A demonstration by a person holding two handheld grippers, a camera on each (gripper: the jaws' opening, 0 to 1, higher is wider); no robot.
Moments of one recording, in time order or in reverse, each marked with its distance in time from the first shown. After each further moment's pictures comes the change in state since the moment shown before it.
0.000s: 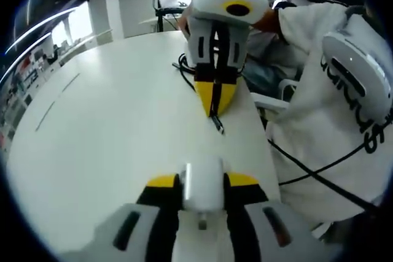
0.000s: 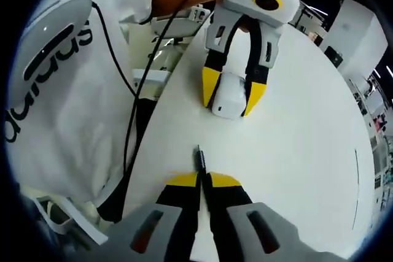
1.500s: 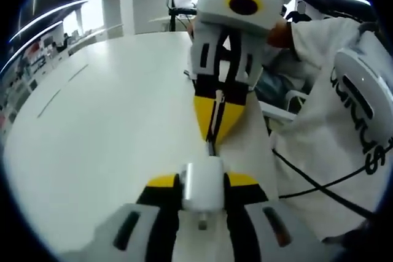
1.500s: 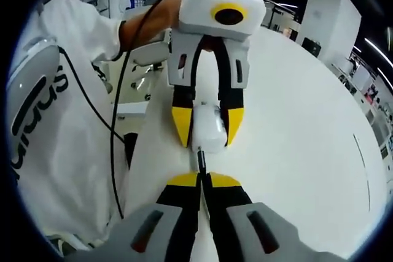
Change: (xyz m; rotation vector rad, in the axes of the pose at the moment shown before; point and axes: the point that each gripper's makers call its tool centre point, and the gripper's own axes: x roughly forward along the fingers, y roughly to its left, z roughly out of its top) left arm 0.004 0.003 0.006 -0.098 -0.018 0.034; right arm 0.010 -0.020 0.031 0.173 -0.122 -0.068
